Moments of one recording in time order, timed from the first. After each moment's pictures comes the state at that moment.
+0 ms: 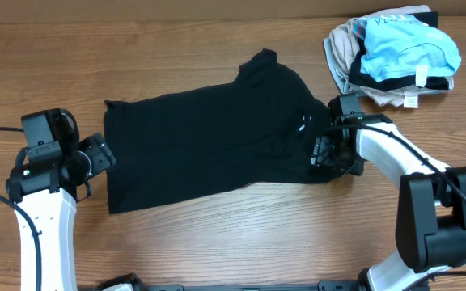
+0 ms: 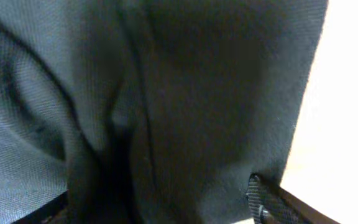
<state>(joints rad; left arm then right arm) 0.28 1.22 1.02 -0.88 0.01 -0.31 0.14 1.79 1.04 -0.76 0.04 0.42</state>
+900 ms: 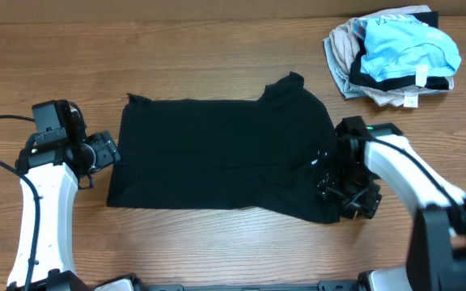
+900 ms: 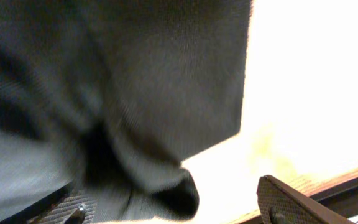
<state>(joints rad) 0.28 1.39 1.02 -0.80 0.02 -0.22 0.14 1.61 0.97 -1.17 -0.04 0.71</state>
